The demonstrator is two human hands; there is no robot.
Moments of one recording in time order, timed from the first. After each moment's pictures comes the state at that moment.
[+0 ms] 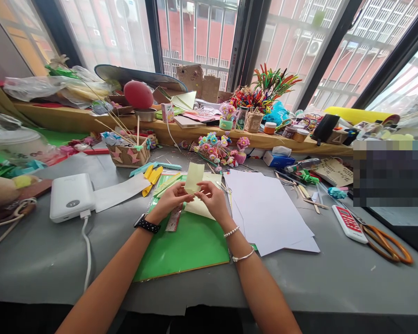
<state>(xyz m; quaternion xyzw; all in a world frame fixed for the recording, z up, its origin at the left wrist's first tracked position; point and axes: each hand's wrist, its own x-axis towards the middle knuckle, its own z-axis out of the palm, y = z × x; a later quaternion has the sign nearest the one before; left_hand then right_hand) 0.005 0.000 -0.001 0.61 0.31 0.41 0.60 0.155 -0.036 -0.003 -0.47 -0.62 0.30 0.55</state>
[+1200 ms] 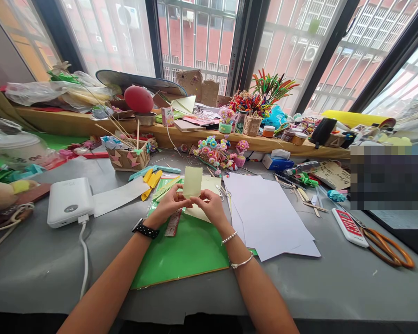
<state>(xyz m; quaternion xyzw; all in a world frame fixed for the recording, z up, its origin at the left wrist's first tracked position) 0.006 -0.005 0.003 0.60 0.29 0.41 0.62 0.148 -0.040 0.001 -0.49 -0.60 0.34 0.54</state>
